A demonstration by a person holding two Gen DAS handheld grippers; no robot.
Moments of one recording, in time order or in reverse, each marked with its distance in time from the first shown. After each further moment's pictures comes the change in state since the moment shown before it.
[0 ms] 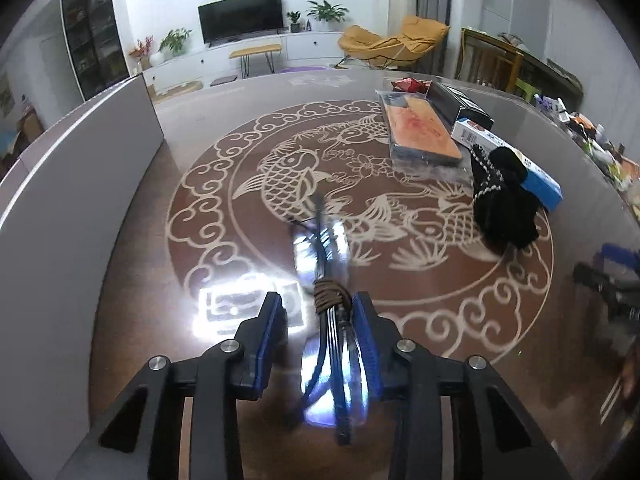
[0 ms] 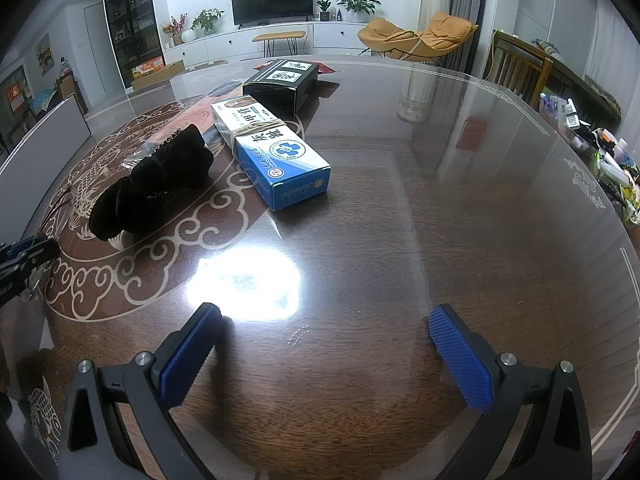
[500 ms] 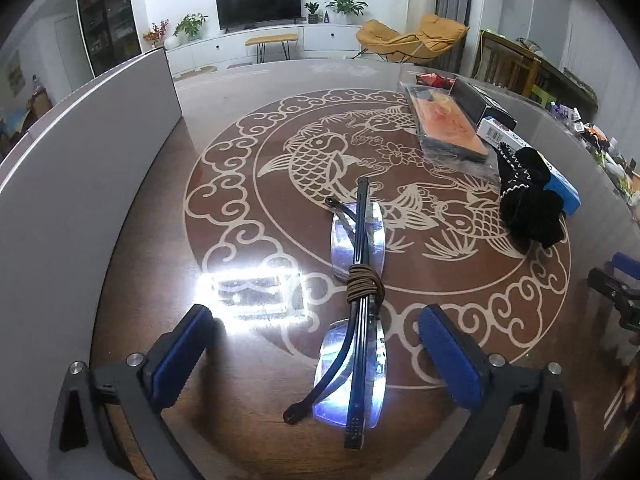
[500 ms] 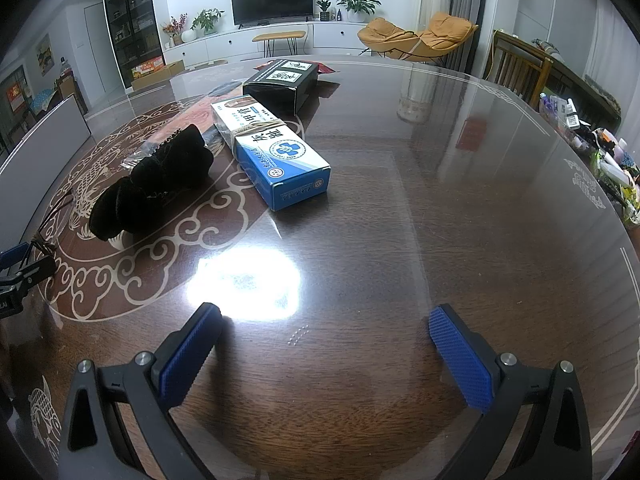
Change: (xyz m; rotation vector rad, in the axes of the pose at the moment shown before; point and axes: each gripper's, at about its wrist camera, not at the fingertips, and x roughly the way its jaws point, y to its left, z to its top) left arm 0.010 0.011 -0.004 -0.065 0.040 0.023; right arm 0.000 0.000 0.000 0.000 0.000 0.000
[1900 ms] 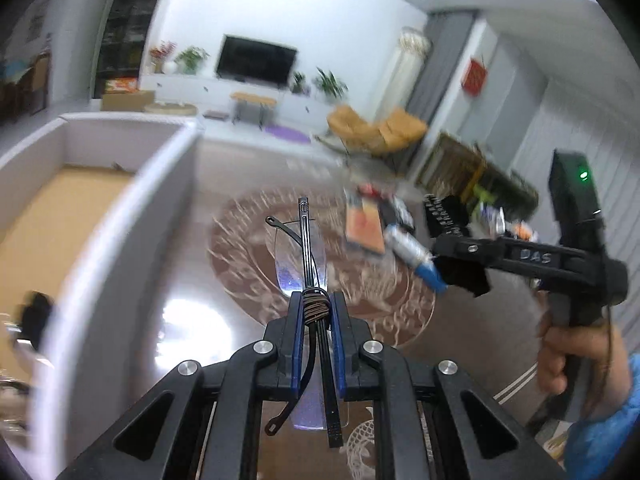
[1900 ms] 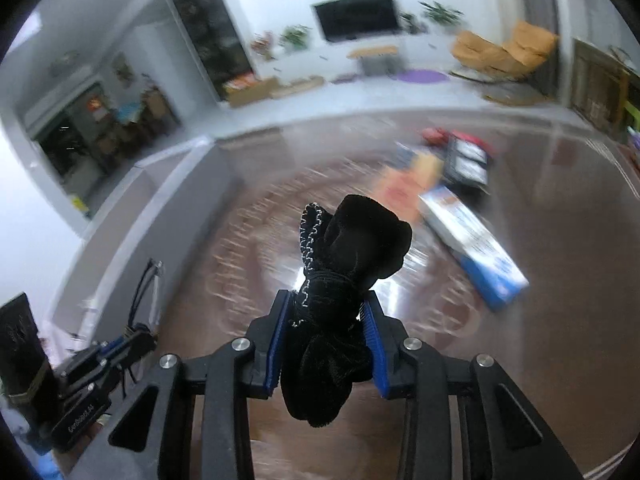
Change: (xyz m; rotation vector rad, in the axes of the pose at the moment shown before) left arm -0.174 0.060 -0.035 -0.215 -0.299 -0.276; right arm -0.109 0.133 0.082 -0.070 -0.061 0.453
